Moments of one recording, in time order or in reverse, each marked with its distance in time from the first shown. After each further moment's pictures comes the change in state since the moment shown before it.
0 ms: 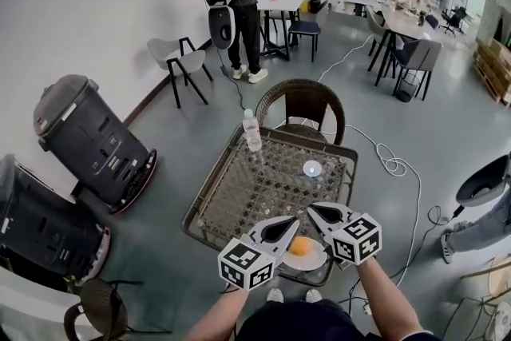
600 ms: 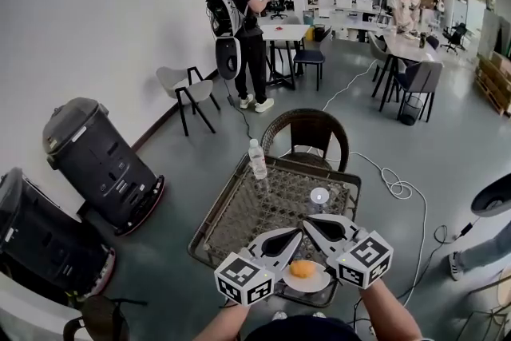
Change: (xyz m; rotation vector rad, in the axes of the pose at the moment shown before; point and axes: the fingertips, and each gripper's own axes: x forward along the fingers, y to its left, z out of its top) left arm -0.008 -0.014 0.058 0.077 -0.101 -0.018; right arm -0.033 0.048 0.096 -0.145 -0.247 0.097
